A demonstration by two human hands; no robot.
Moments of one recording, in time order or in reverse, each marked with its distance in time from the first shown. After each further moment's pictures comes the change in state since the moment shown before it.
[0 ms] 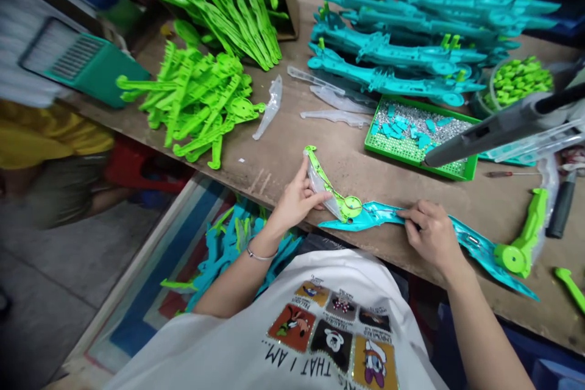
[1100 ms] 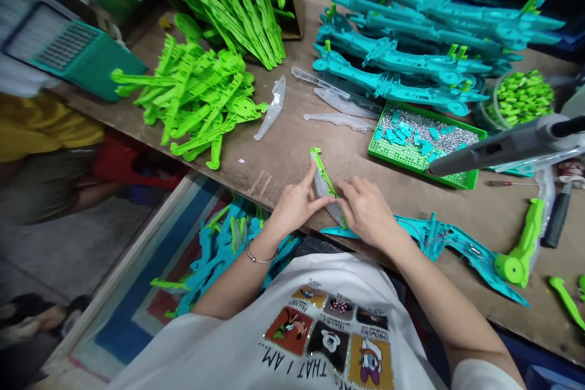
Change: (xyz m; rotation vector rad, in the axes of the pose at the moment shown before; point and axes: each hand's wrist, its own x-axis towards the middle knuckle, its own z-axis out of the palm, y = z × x) left_hand 0.000 0.021 -0.007 0.717 0.039 0.107; right_hand 0.111 -0.101 0.017 0.148 -0.179 -0.115
